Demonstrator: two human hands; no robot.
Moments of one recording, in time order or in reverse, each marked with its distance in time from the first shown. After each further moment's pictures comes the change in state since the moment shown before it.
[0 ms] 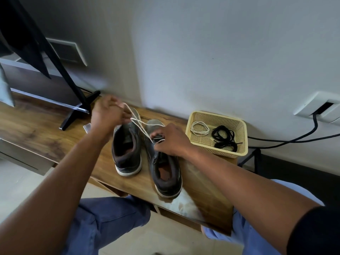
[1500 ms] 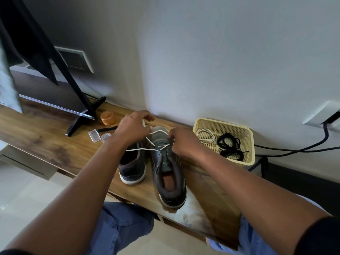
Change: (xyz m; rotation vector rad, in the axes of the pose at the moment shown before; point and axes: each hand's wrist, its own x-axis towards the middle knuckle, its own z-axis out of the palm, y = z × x) left_hand 0.015 -0.009 0.021 0.768 -0.315 0.317; right_hand 0.017 0.006 -0.020 -0.203 0.018 0.021
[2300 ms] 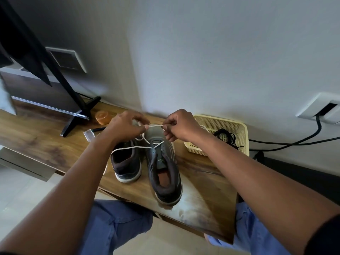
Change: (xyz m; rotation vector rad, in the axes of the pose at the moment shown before) left_hand 0.000 0.001 -0.002 -0.007 -0.053 0.003; right_hand -0.002 0.006 -0.035 0.659 0.043 0.036
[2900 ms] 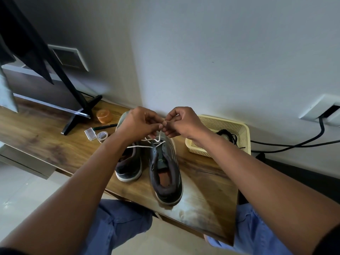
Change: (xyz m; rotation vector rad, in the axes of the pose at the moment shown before) left_hand 0.001 0.021 0.020 -0.308 -0.021 0.154; right_hand -0.008 -0.007 -0.003 0.337 0.008 0.018
